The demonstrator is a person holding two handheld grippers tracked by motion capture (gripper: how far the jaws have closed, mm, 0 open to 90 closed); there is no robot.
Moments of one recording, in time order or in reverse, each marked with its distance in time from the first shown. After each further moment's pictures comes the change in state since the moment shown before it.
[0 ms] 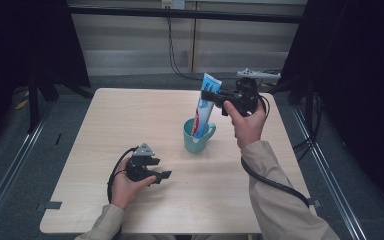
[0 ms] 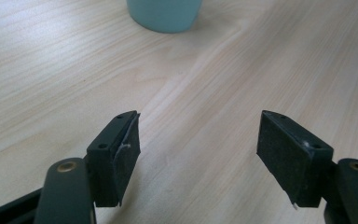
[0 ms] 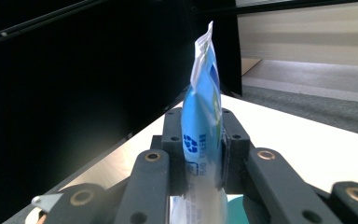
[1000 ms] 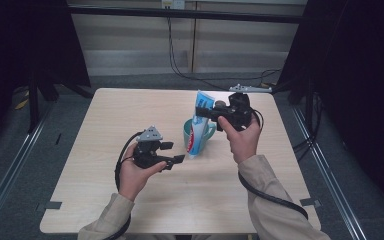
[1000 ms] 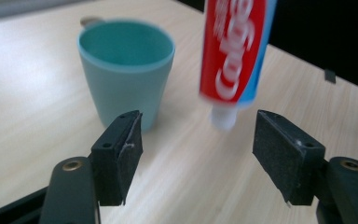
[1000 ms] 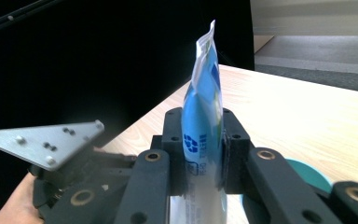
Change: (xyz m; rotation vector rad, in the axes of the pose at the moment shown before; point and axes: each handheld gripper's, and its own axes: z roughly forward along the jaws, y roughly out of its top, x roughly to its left) left arm -0.027 0.057 -0.020 -0.128 -0.045 0.047; right arm 0.013 -0.032 0.004 0.073 0.032 0.045
